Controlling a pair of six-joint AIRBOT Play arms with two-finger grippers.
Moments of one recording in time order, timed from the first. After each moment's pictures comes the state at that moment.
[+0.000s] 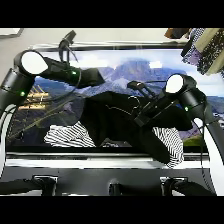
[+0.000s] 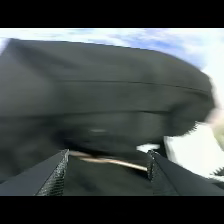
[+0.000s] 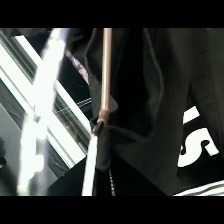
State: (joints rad) left arm -0.40 -1.47 1.75 1.15 -1.21 -1.78; right arm 0.29 -1.29 1.33 -1.12 1.58 1.04
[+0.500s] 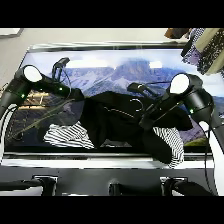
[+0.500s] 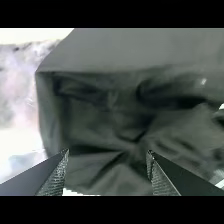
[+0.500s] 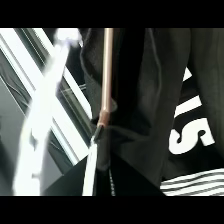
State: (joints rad) left arm -0.19 -1.49 1.49 1.09 -1.25 -1.29; right arm 0.29 -1.25 1.33 -1.16 1.64 0.92
